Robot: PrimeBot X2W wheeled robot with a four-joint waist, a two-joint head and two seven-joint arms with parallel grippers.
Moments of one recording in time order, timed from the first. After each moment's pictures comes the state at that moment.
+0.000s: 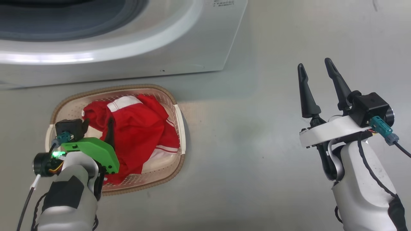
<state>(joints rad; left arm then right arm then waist) -0.65 0.05 -0.17 1.09 -0.33 -0.07 -0.25 -0.37 -0.05 0.13 0.26 0.21 0.08 -0.26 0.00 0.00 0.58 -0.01</state>
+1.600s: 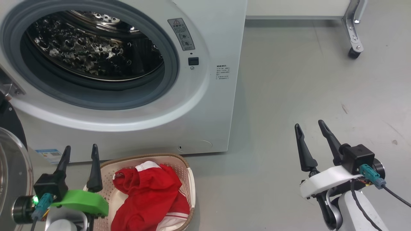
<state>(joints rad) -0.13 0.05 0.01 0.34 -0.22 -0.03 -0.25 -0.14 -0.05 0.13 0.29 0.23 0.09 -0.26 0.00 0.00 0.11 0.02</state>
